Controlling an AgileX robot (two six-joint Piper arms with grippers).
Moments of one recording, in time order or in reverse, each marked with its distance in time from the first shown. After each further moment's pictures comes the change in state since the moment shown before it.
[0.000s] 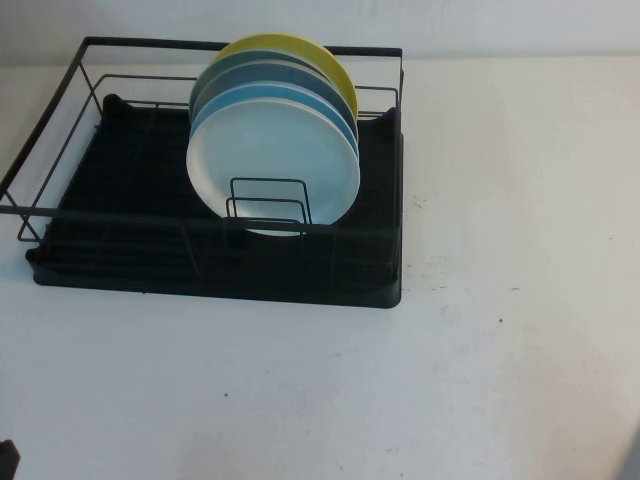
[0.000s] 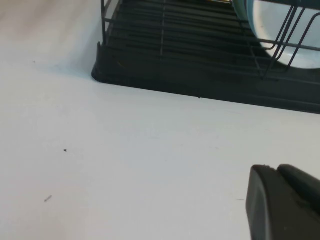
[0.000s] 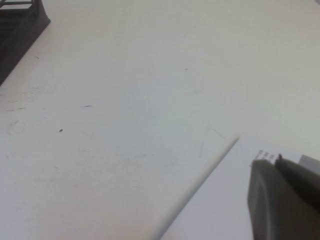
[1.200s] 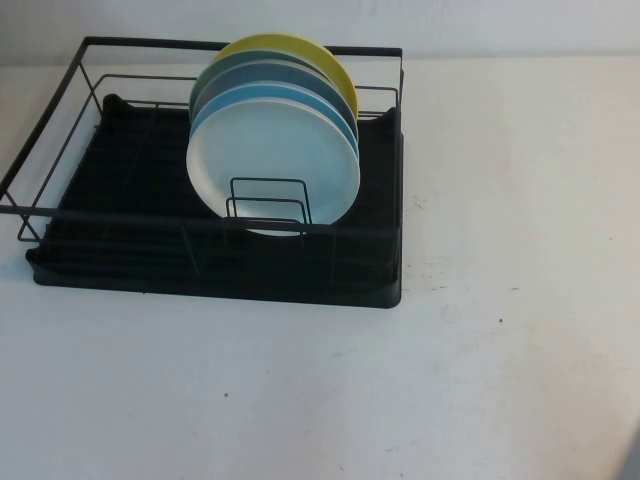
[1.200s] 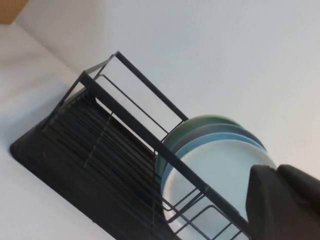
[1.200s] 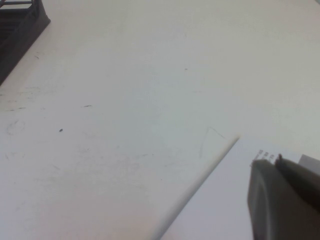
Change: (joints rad) right arm 0.000 0.000 0.000 0.000 0.000 0.000; left arm 0.000 0.000 0.000 -0.403 -0.393 -0.207
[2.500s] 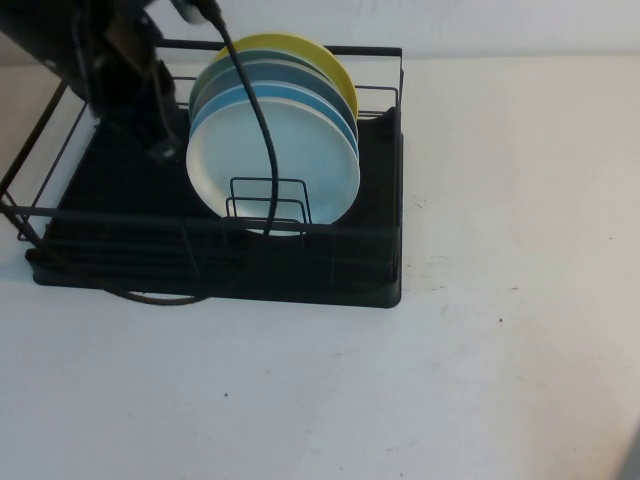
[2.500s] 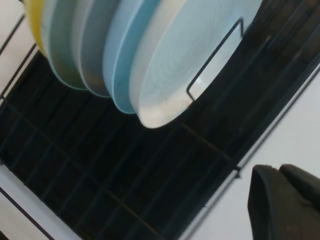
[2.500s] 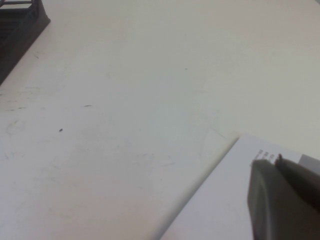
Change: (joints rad) right arm 0.000 0.000 0.000 0.000 0.000 0.000; left arm -0.236 1.641 -1.804 0.434 1.289 1.015
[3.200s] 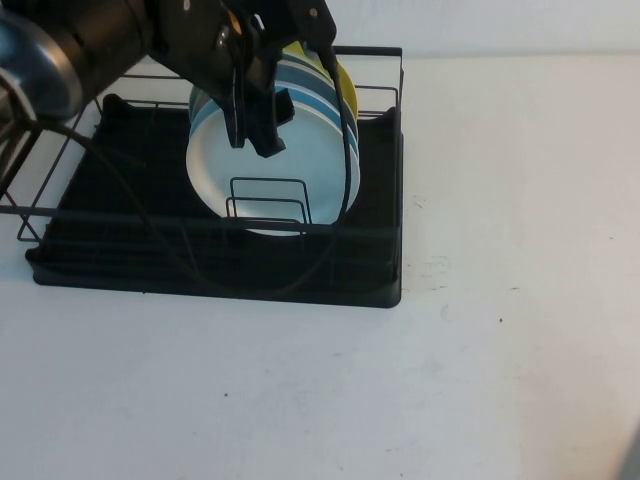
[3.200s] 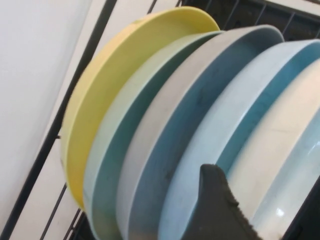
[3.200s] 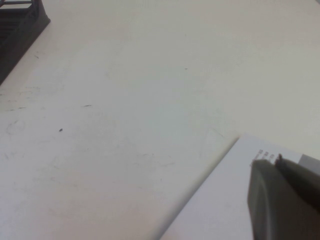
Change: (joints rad) right arm 0.000 0.000 0.000 0.000 0.000 0.000; left arm -0.140 0.208 0.000 0.145 -0.443 0.042
